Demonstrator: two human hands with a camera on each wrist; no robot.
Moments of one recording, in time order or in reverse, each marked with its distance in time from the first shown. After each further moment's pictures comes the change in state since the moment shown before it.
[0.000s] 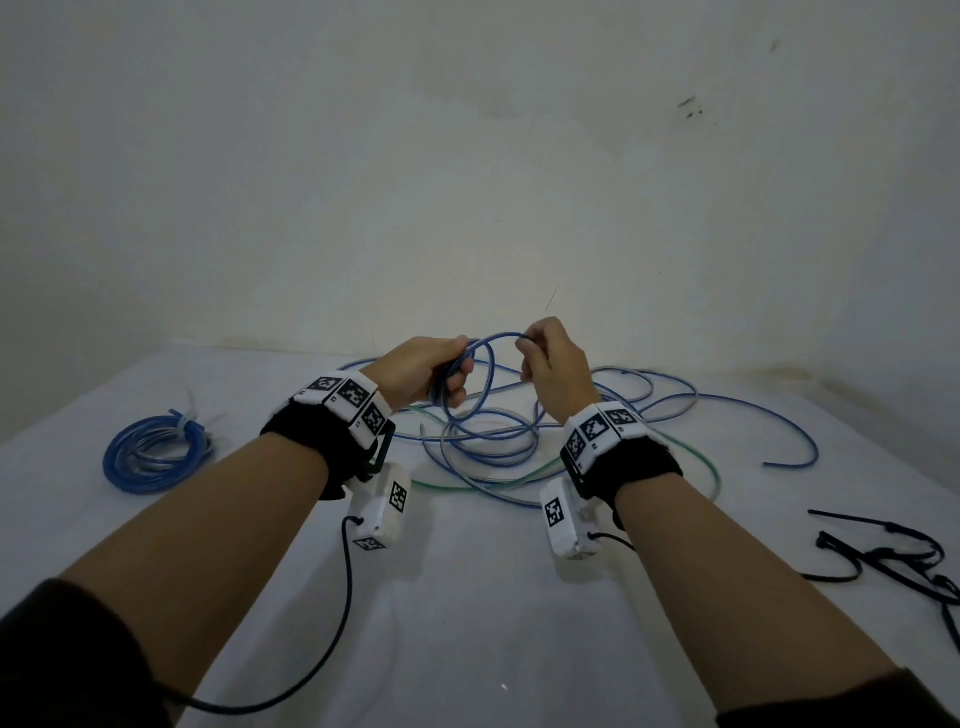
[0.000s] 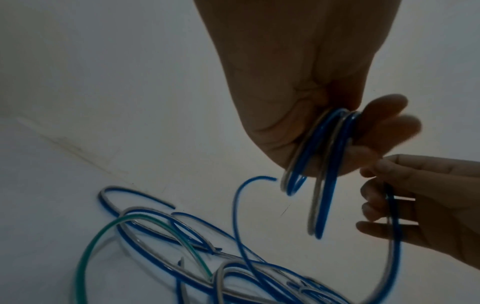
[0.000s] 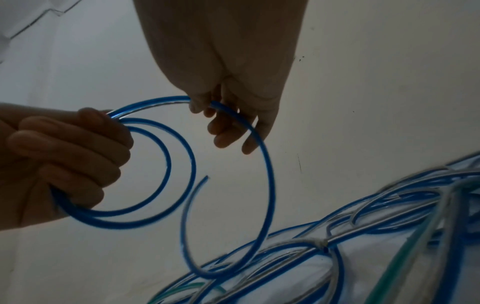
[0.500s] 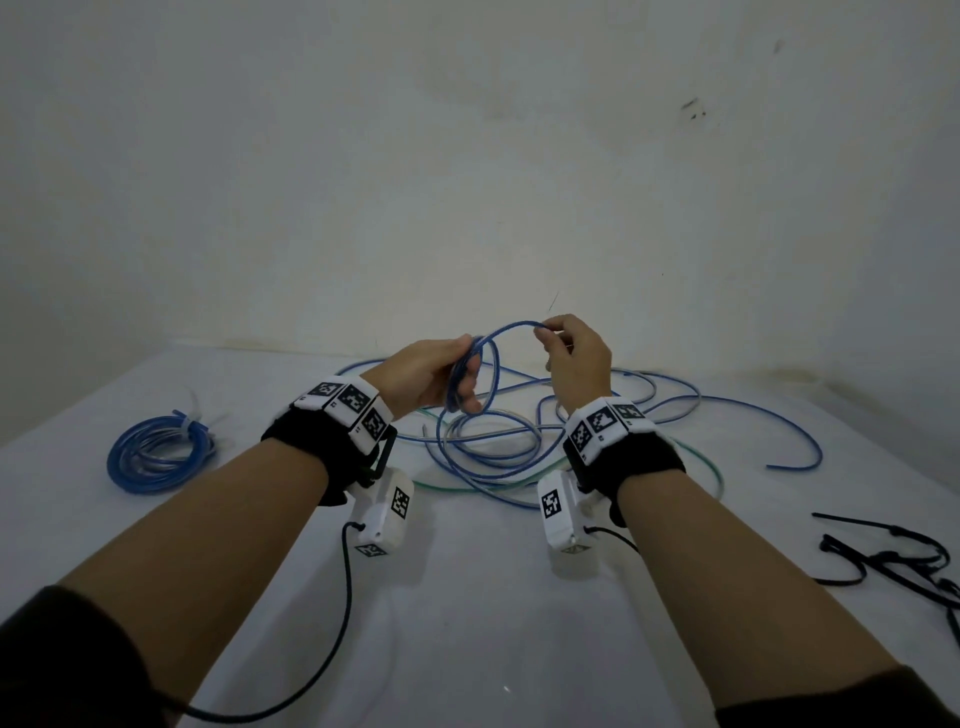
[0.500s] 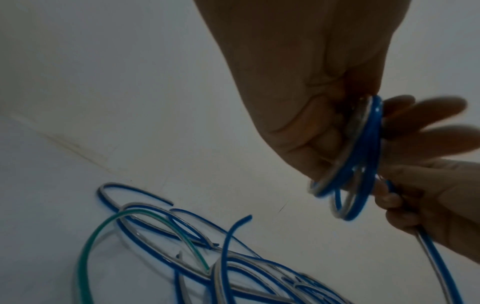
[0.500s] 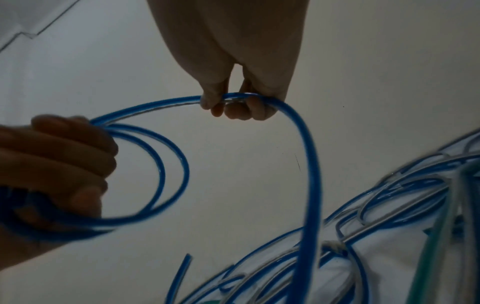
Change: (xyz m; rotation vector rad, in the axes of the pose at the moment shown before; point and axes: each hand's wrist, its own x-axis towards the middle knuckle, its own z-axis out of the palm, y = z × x) left_hand -0.010 0.001 0.004 -0.061 -0.083 0.031; right_hand 0.011 0.007 -0.006 0.038 0.215 0.062
